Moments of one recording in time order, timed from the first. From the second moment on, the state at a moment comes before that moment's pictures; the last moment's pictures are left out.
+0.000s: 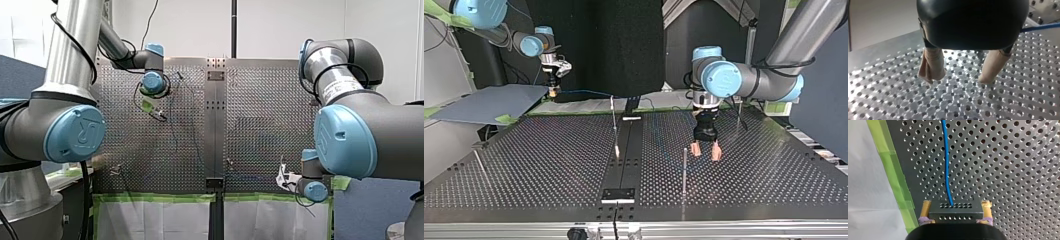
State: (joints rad) left arm -0.20 -1.76 -1.75 -2.76 -1.82 -2.67; right arm 1.73 -0.56 1.77 -1.09 1.37 1.74
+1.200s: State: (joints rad) left arm -0.16 -1.76 -1.76 -2.81 -1.86 -3.01; right arm 1.74 -0.55 1.77 -1.09 1.37 1.74
